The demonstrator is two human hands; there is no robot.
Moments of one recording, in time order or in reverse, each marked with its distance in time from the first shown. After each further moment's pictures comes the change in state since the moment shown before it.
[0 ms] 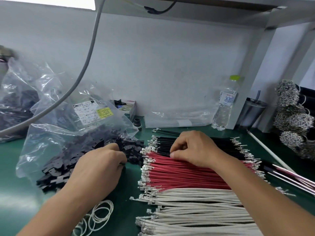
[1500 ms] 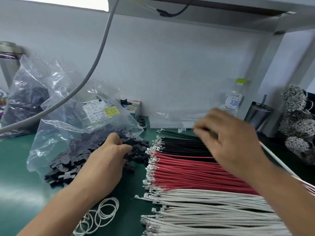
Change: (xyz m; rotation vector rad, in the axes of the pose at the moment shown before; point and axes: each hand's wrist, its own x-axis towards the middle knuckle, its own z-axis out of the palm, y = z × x) left_hand -0.002 -0.005 0.003 -0.286 0.054 -0.054; right_hand -0.059 -0.041 -0.058 -0.214 0.530 -0.295
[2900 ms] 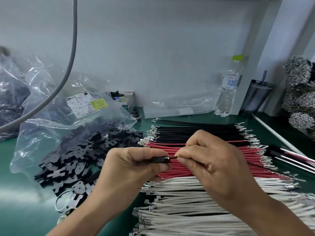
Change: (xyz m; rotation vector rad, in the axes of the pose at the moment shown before) left_hand -0.023 0.076 0.014 -1.296 -0.075 -0.137; right_hand -0.064 -0.023 0.028 0.263 0.029 0.013
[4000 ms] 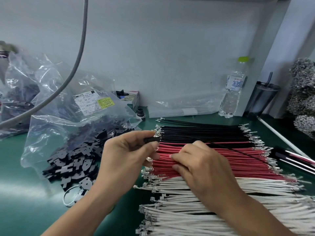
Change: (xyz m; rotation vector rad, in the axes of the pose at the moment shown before) left_hand 0.014 -0.001 -0.012 0.048 0.230 0.022; right_hand -0.004 -0.001 0.032 -0.220 -0.223 0.059
